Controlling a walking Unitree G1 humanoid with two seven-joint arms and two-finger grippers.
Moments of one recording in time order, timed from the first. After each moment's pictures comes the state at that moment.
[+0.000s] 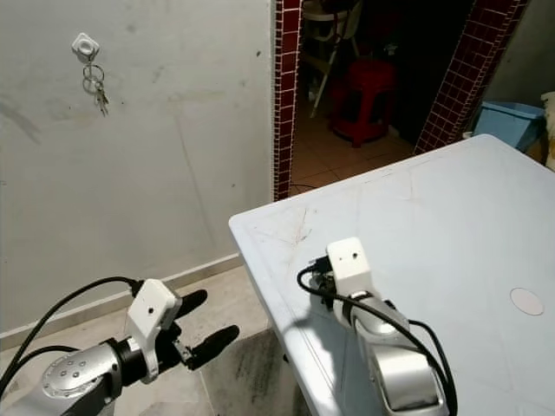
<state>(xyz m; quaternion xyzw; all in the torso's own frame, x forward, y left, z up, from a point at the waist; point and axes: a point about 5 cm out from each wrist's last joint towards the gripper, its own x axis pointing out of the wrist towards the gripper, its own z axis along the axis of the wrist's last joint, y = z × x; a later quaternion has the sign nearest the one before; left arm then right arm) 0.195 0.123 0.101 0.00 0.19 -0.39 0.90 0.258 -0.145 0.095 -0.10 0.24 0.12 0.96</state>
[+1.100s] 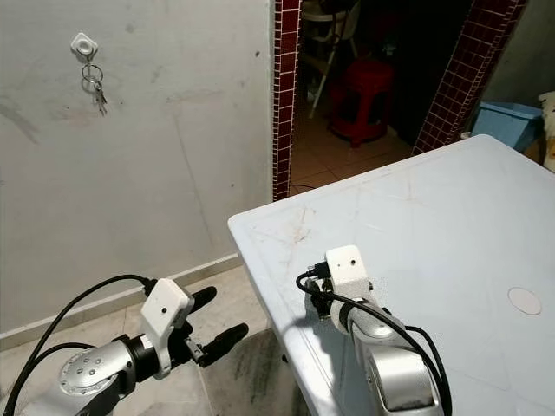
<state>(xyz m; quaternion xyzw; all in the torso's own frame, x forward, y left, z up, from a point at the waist) 0.201 0.113 0.096 0.02 0.17 -0.39 0.90 0.261 -0.147 0.088 -0.06 0.27 0.11 0.96</state>
